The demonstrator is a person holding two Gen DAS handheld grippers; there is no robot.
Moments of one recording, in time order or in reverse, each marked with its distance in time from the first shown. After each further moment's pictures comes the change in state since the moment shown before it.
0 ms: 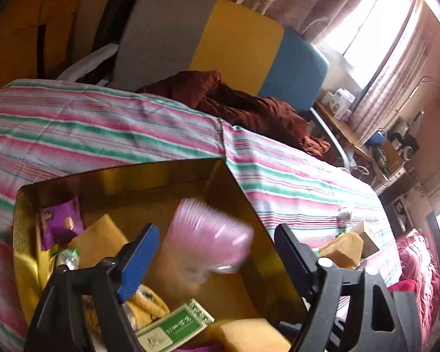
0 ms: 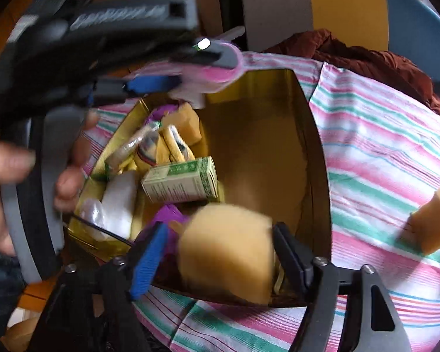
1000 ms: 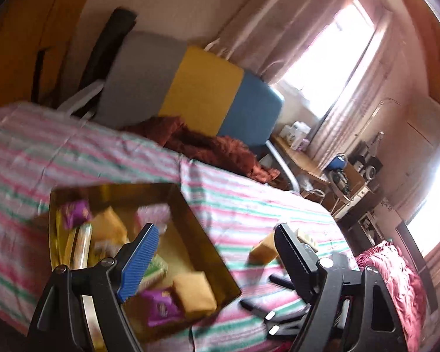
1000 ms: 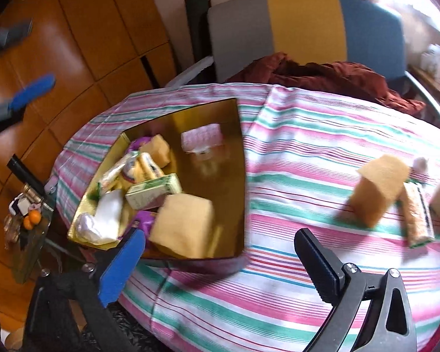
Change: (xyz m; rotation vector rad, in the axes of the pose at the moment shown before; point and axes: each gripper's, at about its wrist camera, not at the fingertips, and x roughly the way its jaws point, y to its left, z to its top) left arm -0.150 -0.027 -0.043 -0.014 -0.170 -0.142; right arm -0.074 -0.034 -0.027 0.101 -0.155 -0.101
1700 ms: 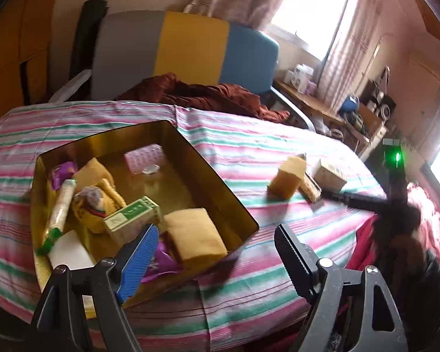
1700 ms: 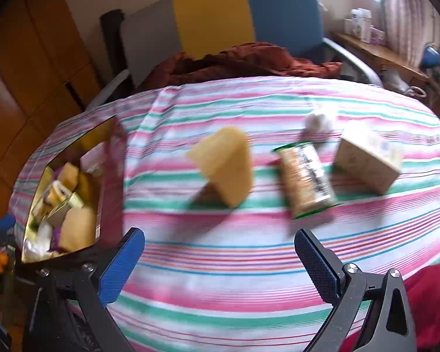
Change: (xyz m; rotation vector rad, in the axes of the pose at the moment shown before) left arm 0.052 -0.041 -0.085 0.228 0.165 0.106; right arm -0.046 -0.127 -0.010 0.233 0.012 -0.262
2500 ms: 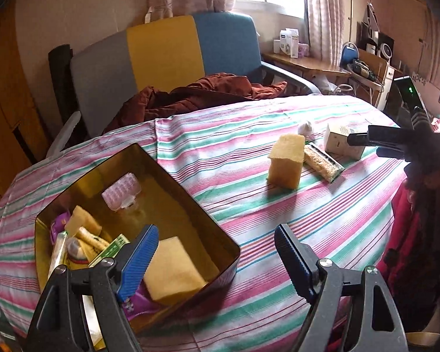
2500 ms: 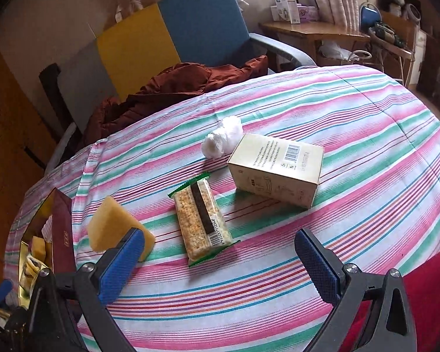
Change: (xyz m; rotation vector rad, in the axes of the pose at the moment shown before) left arm 0.054 -0.085 0.016 0.282 0.030 0.188; right arm -0.003 -0.111 0.023 0.291 -0.072 -0.096
